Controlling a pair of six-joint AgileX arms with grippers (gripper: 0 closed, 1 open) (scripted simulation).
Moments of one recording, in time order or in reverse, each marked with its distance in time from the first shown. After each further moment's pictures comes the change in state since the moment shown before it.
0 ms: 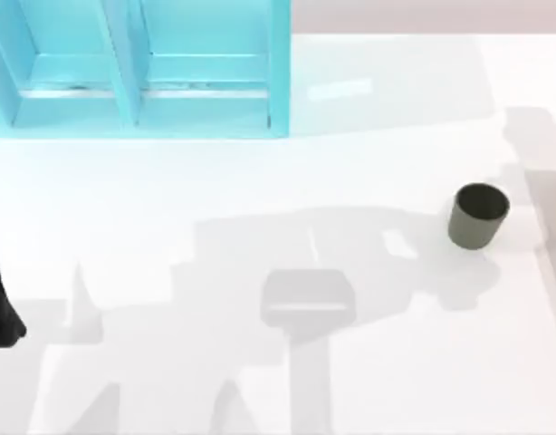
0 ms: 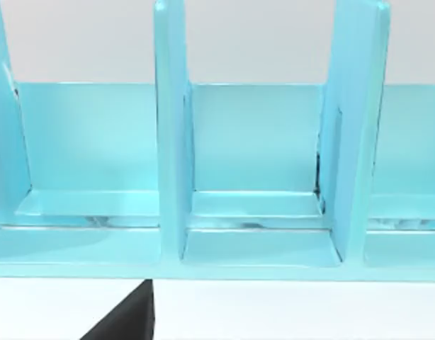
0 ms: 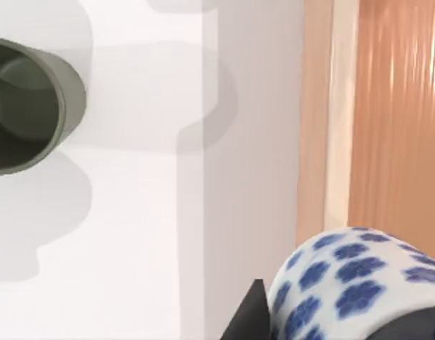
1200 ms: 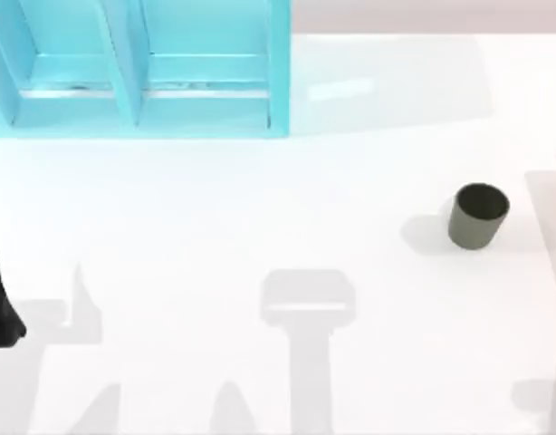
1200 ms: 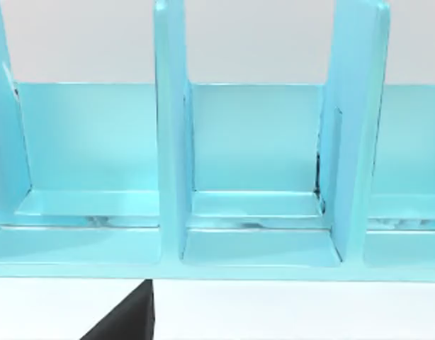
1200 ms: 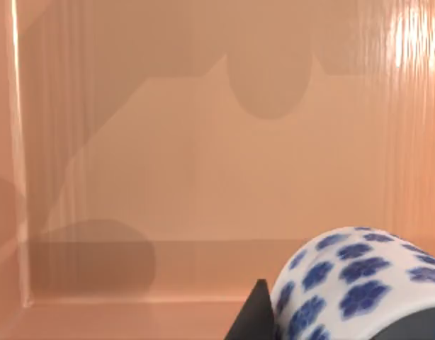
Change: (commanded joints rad) left arm 0.000 0.000 0.000 0.000 0.000 0.000; right arm -0.680 -0.463 -0.514 0.098 -0.170 -0.675
